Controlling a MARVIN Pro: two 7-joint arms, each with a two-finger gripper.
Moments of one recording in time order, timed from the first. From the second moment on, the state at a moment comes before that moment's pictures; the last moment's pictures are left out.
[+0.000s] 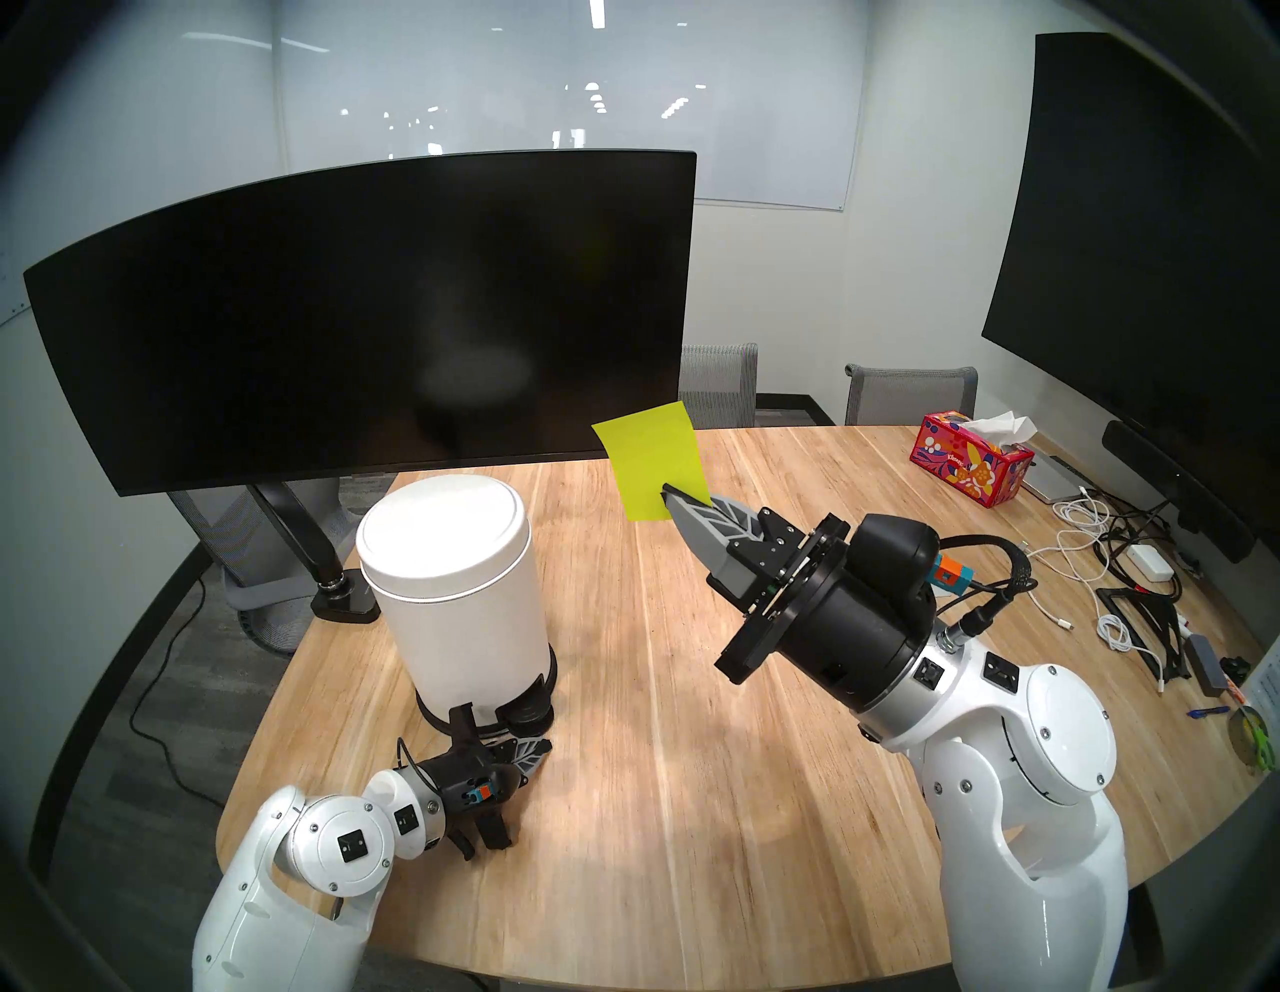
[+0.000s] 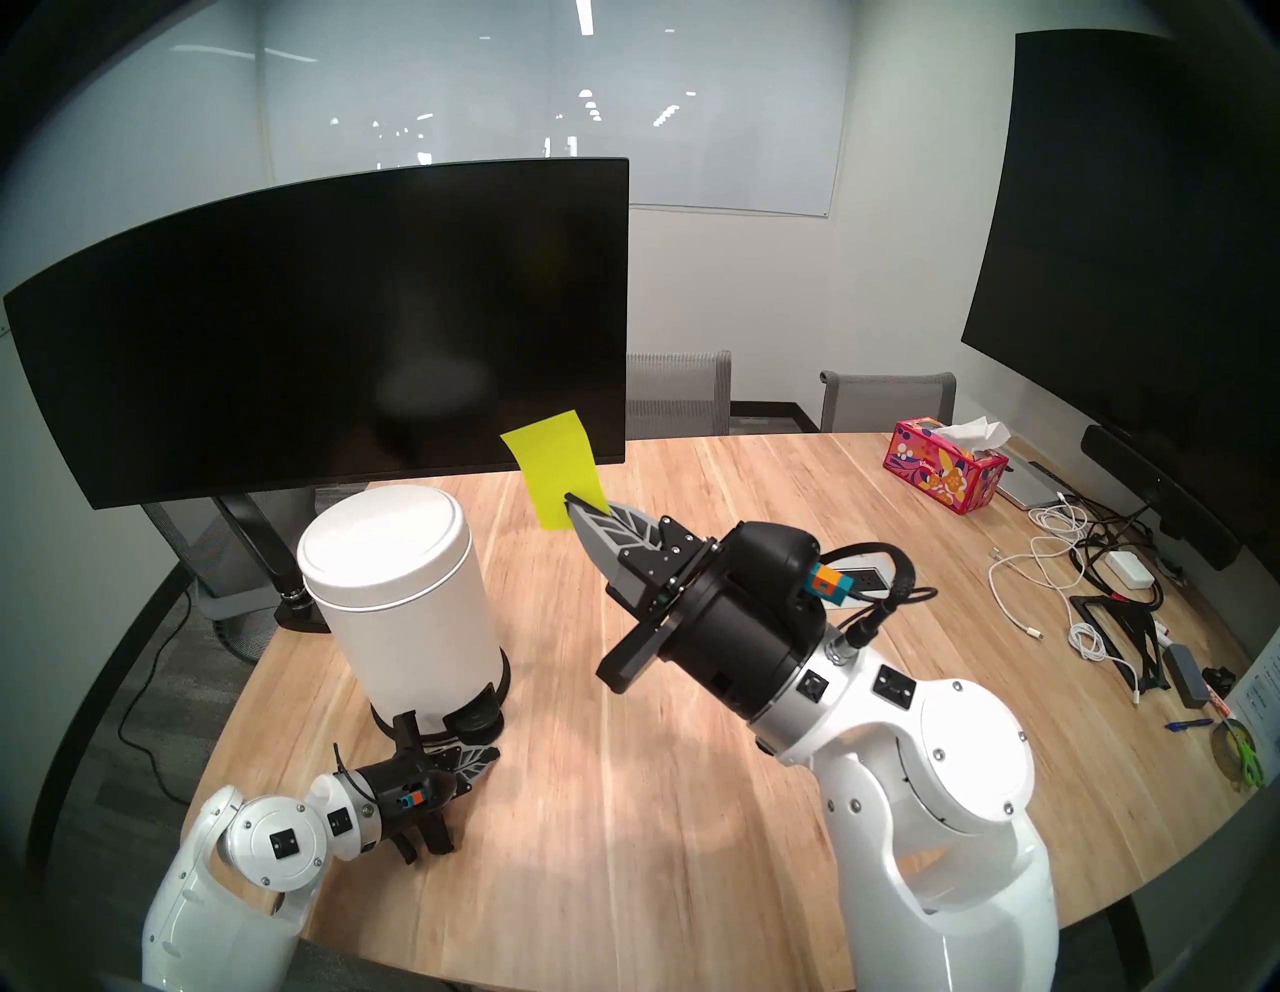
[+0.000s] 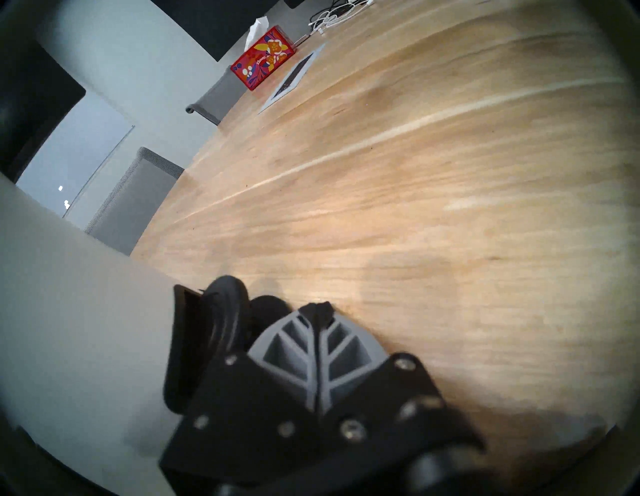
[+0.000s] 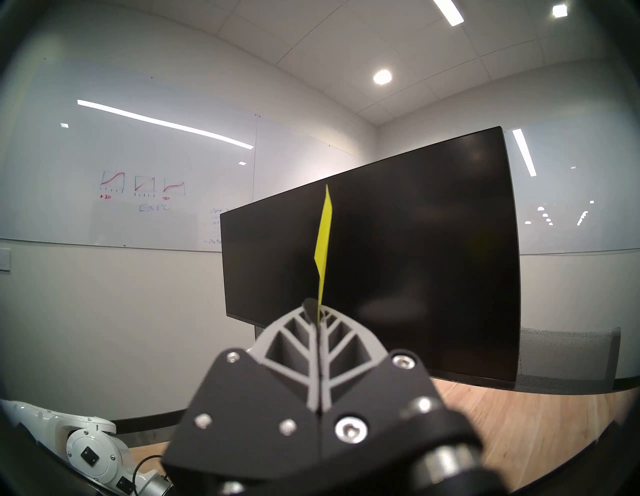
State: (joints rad) left arm 2.03 -1.28 -1.62 -1.93 0.65 -0.19 -0.70; right arm -1.90 -1.39 1.48 -2.42 0.32 0.25 0.65
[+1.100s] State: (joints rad) left arm 2.13 -1.36 -1.64 -2.08 0.59 -0.20 -0.62; right arm -1.88 -1.38 1.51 -2.42 0.33 0.25 0.70
